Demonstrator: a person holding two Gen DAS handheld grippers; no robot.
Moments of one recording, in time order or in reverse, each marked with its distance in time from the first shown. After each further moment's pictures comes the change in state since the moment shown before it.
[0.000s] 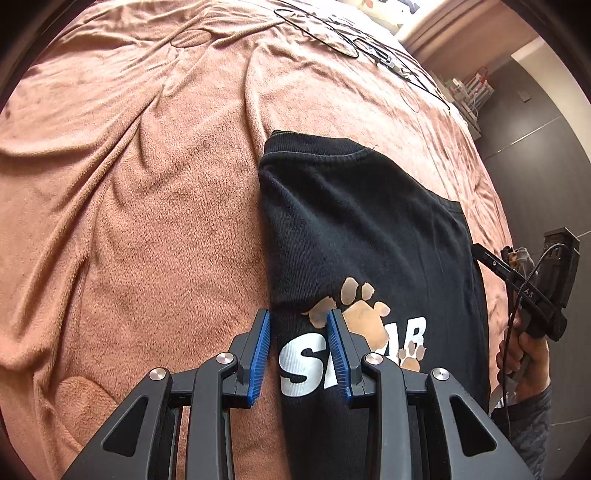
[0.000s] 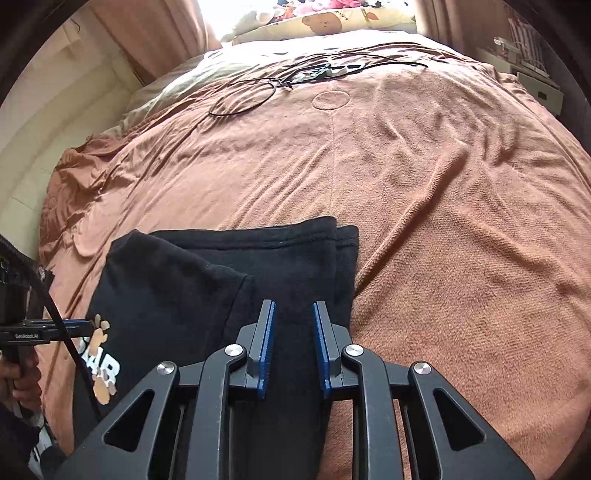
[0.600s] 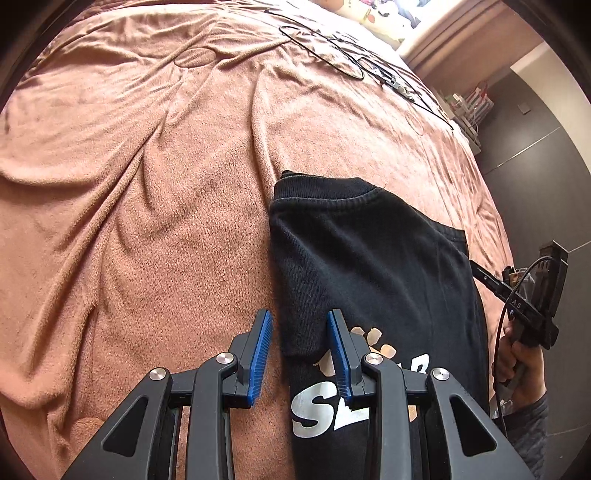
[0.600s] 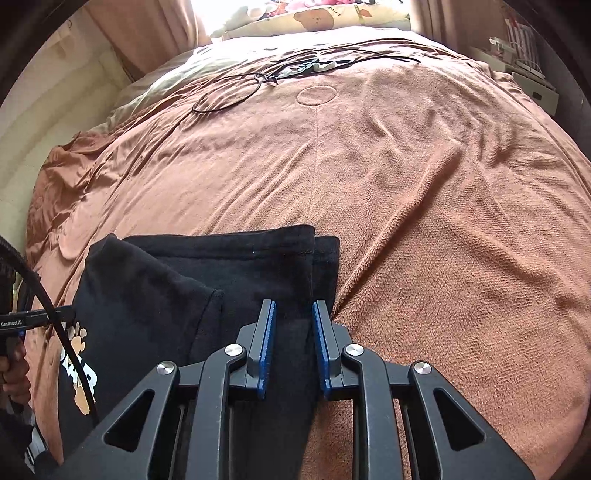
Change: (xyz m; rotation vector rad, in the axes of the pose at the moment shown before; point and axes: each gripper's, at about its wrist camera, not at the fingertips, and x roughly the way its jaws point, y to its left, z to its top) left arm 0.001 0.006 0.022 -0.007 -0.062 0.002; right arm 0.012 0.005 0.005 0.006 0.015 -0.022
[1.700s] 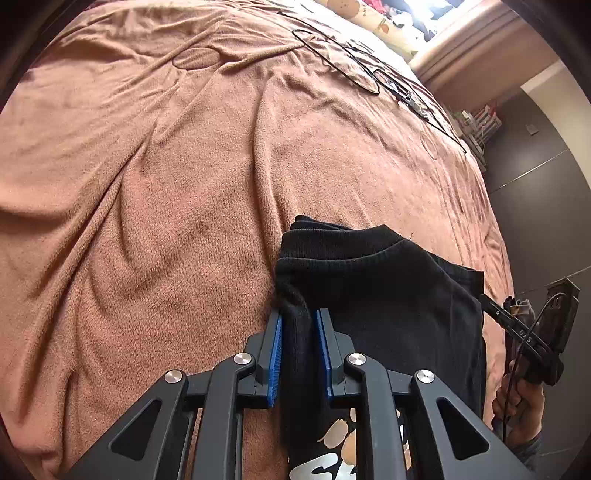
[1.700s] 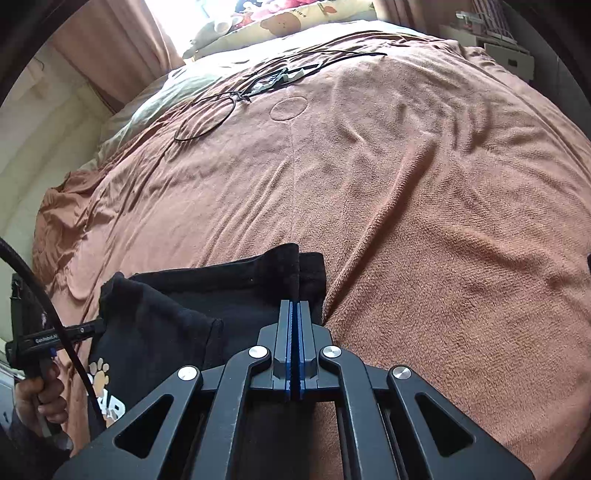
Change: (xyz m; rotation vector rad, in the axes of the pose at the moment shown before) left arm 0.024 0.009 0.031 -0.068 -0.027 -0.025; right arm -0.017 -0.010 0.010 0.159 -0.024 0.036
